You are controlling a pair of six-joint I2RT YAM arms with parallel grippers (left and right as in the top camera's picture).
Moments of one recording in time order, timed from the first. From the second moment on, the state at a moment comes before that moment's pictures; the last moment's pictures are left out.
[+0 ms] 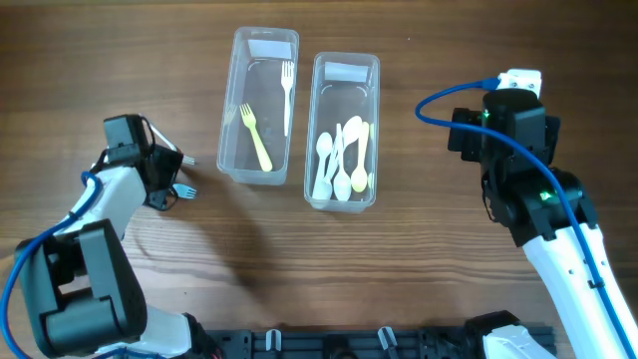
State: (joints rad) left arm 0.23 1.68 0.85 -0.37 -0.02 -0.98; right arm 0.23 1.15 1.09 -0.68 0.48 0.14
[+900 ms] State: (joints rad) left arm 0.33 1.55 0.86 -0.61 -0.04 -0.97; right arm 0.23 1.15 1.09 -0.68 0.48 0.14
